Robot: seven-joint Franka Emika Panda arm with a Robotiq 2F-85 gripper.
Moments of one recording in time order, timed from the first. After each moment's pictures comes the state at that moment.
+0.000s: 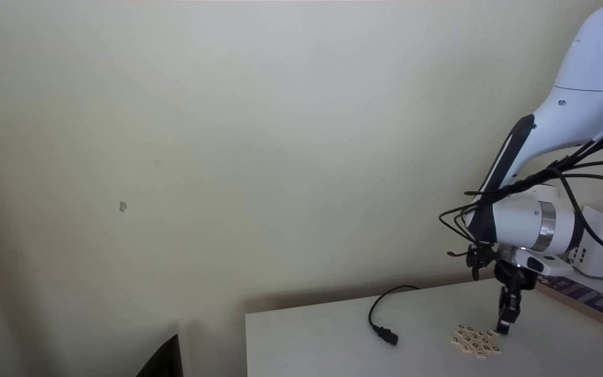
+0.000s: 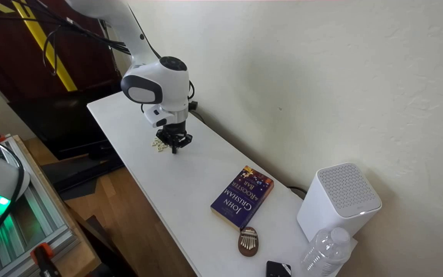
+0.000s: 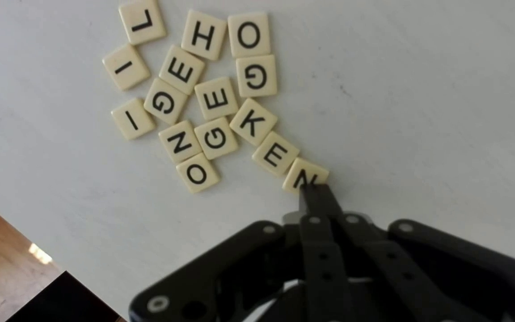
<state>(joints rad) -0.06 0.73 -0.16 -2.24 0.67 2.77 1.71</state>
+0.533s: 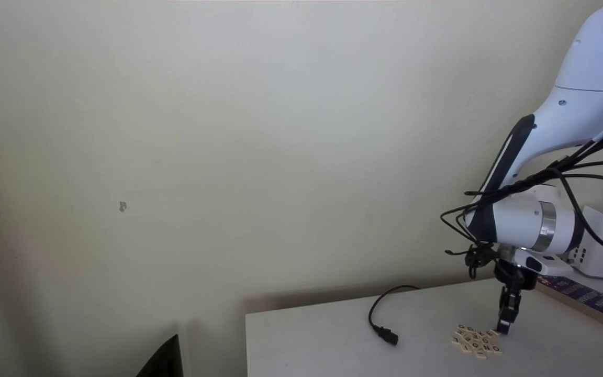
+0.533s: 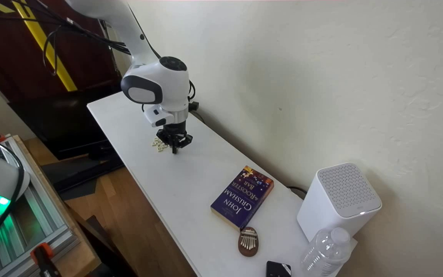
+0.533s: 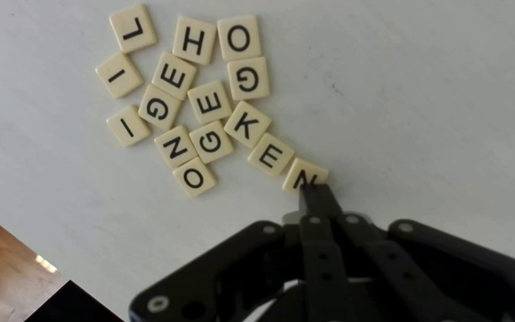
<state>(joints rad) -0.07 0.73 -0.16 -2.24 0.67 2.78 1.75</state>
